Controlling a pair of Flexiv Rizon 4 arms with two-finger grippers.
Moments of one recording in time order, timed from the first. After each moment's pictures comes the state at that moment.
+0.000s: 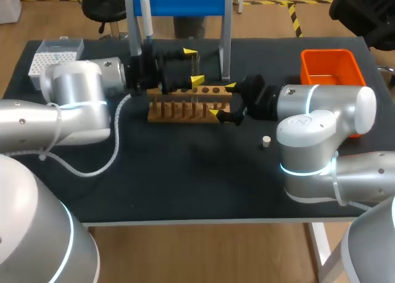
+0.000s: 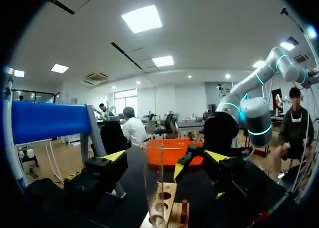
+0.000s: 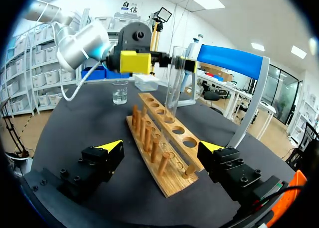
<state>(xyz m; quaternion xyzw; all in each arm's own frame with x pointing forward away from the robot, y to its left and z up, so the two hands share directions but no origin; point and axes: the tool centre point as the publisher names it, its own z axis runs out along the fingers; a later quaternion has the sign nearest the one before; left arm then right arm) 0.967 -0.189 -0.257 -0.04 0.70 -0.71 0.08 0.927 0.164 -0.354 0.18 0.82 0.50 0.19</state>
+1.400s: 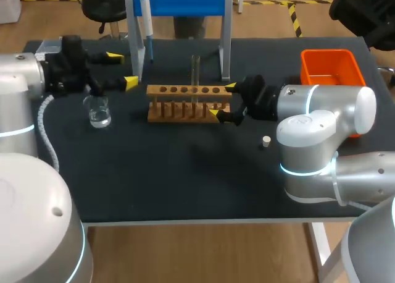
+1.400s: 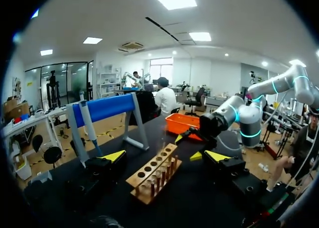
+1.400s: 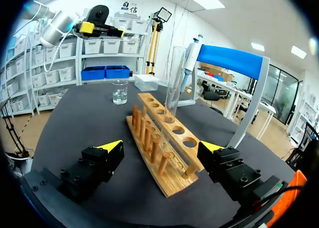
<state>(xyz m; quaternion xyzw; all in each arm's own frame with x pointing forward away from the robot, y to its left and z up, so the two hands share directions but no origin) 0.888 -0.012 -0.201 -0.23 0.77 -0.58 0.14 0.927 0.164 -0.354 0.18 0.82 0.50 0.19</state>
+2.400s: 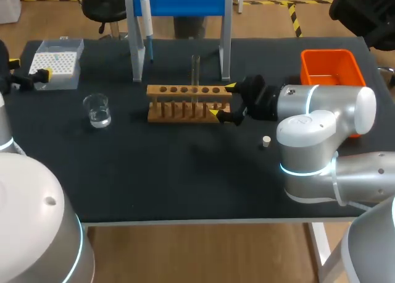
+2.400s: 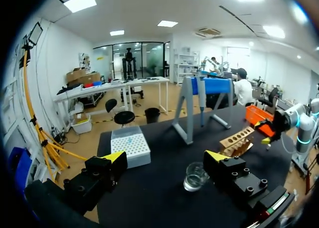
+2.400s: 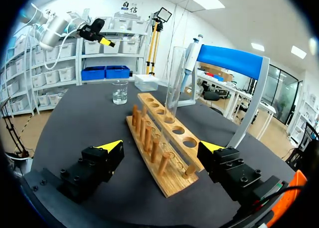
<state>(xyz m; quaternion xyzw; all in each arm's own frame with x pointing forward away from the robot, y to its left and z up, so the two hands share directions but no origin) 0.911 0.210 -0.217 -0.50 0.70 -0.42 0.30 0.927 0.164 -0.354 0.18 0.82 0.50 0.19</state>
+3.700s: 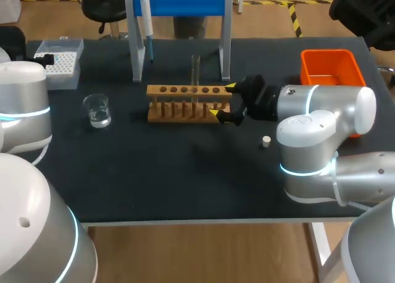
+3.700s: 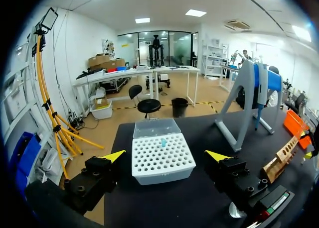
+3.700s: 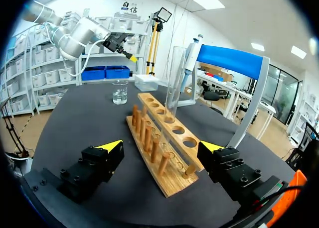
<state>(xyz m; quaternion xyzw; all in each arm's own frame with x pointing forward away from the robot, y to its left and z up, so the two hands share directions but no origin) 1.041 0.257 -0.288 -0.57 0.66 -0.36 0.32 0.926 0.164 -0.354 0.18 0.82 0.50 0.19</state>
